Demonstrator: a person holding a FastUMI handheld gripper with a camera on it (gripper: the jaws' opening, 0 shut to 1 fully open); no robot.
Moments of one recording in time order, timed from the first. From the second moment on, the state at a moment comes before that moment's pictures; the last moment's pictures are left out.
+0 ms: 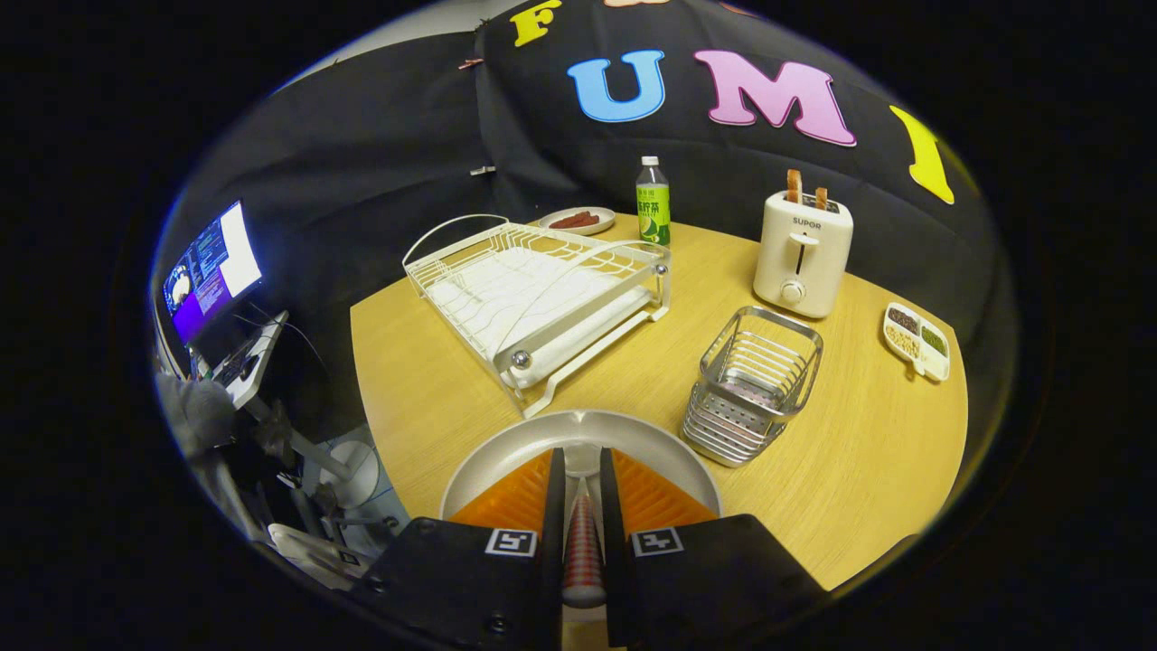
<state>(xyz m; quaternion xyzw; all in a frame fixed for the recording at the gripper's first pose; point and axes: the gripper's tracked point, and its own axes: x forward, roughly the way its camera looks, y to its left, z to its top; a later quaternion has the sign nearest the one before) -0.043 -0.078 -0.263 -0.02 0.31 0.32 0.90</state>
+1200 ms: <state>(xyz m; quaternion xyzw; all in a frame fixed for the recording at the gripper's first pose) -0.058 -0.175 -0.035 0.04 0.11 -0.04 0.99</state>
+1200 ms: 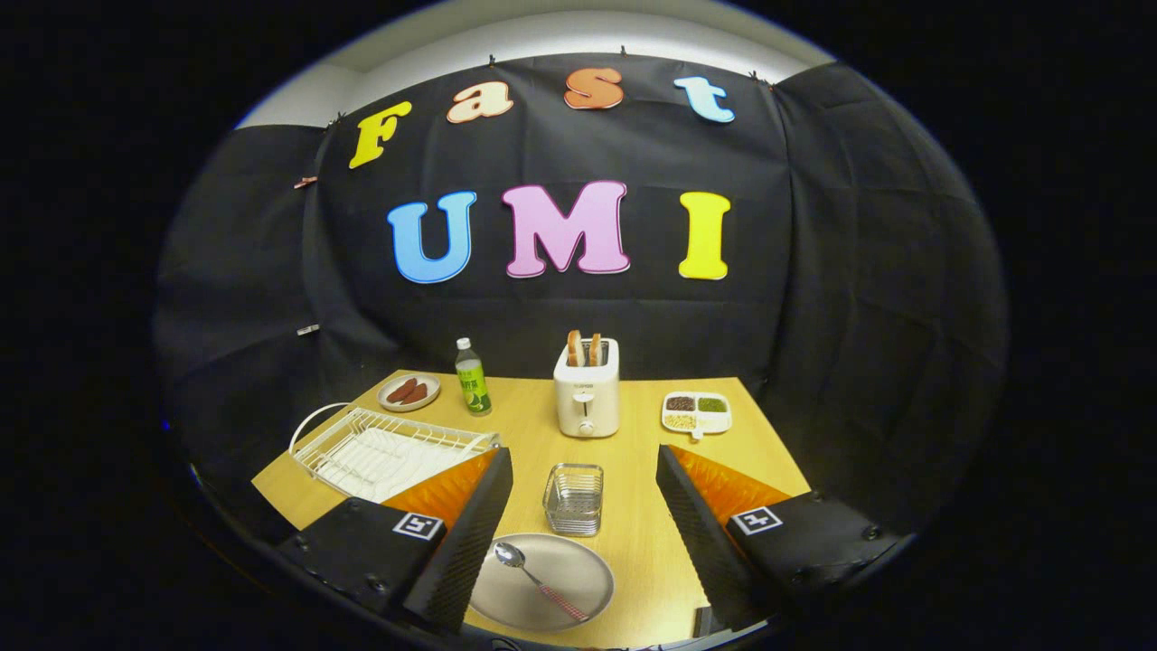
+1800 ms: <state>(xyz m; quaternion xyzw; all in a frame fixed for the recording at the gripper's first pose) -0.052 -0.140 -0.004 0.06 0.08 -0.07 0.99</state>
